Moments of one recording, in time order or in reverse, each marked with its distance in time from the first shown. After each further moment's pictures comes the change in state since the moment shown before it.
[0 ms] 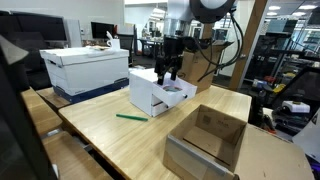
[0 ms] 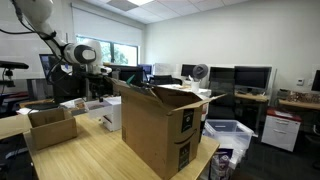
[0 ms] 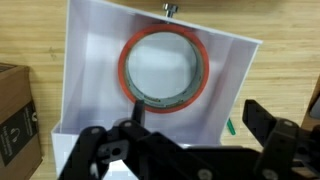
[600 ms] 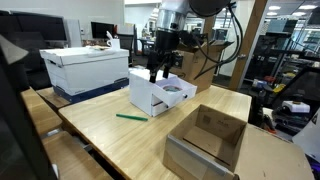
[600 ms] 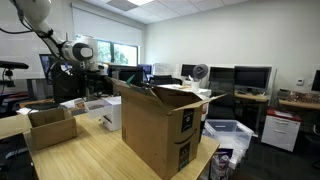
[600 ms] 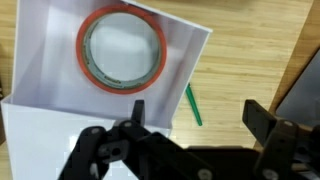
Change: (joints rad) arm 0.015 0.015 0.052 0.056 0.000 0.000 -0.037
